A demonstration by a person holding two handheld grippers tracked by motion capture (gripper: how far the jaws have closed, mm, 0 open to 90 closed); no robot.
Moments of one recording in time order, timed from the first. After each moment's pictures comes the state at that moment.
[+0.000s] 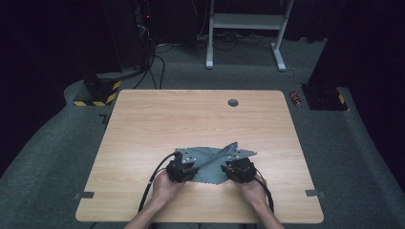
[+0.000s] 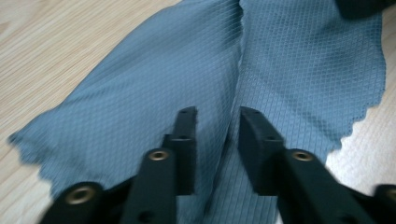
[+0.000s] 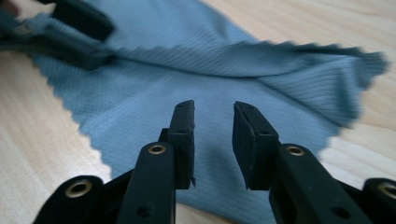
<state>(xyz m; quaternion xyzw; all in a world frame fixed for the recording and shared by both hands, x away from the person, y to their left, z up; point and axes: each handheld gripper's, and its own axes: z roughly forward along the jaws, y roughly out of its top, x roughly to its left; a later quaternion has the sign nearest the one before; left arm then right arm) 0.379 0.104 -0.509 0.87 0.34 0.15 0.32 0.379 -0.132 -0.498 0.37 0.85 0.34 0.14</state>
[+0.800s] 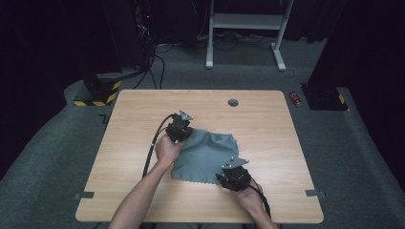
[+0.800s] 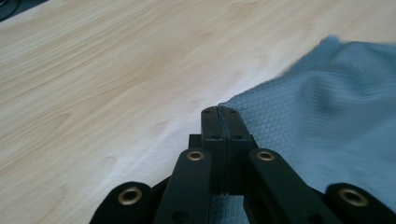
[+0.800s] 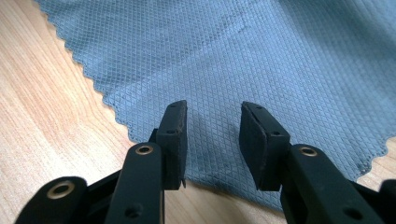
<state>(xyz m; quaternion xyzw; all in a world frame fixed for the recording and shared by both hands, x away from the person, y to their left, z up) 0.499 0.119 -0.467 0.82 0.44 0.21 0.30 0.363 -0.120 -0.513 0.34 0.87 0.33 0.14</state>
